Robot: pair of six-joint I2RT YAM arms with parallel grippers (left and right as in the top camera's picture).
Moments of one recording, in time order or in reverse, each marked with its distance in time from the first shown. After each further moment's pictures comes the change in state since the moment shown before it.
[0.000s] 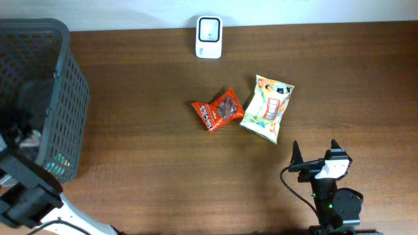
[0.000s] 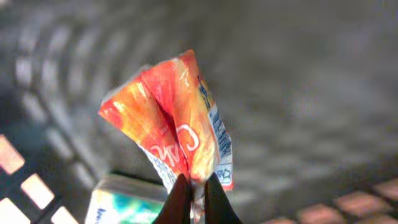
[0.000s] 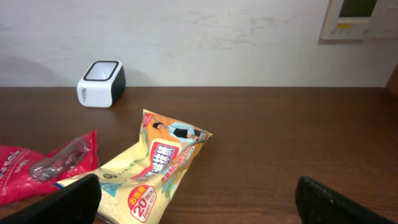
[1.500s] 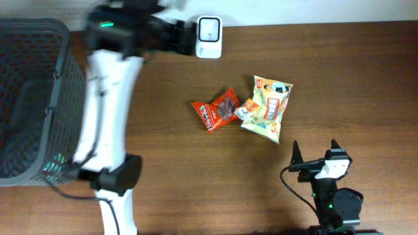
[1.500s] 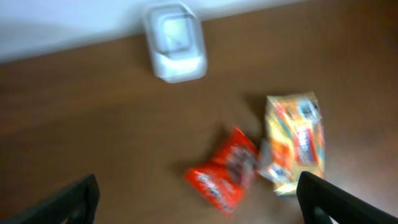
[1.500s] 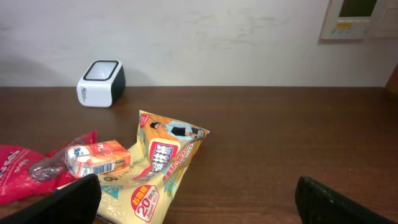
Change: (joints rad) left arm -0.994 0.073 0.914 -0.278 0.111 0.383; right arm 0.000 0.000 0.000 0.000 0.000 0.000
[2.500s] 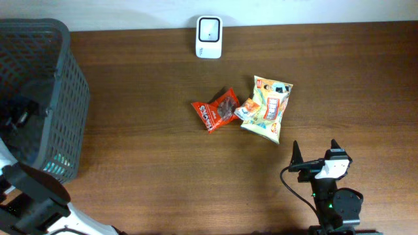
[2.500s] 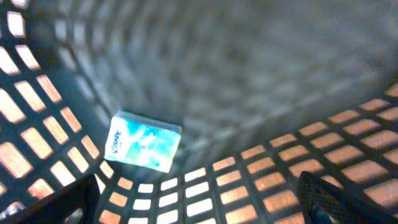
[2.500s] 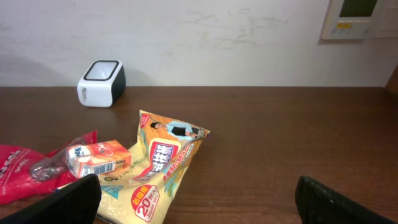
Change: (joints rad) left arm 0.954 -0.190 -0.845 0.084 -0.122 -0.419; right arm 0.000 0.000 0.000 0.000 0.000 0.000
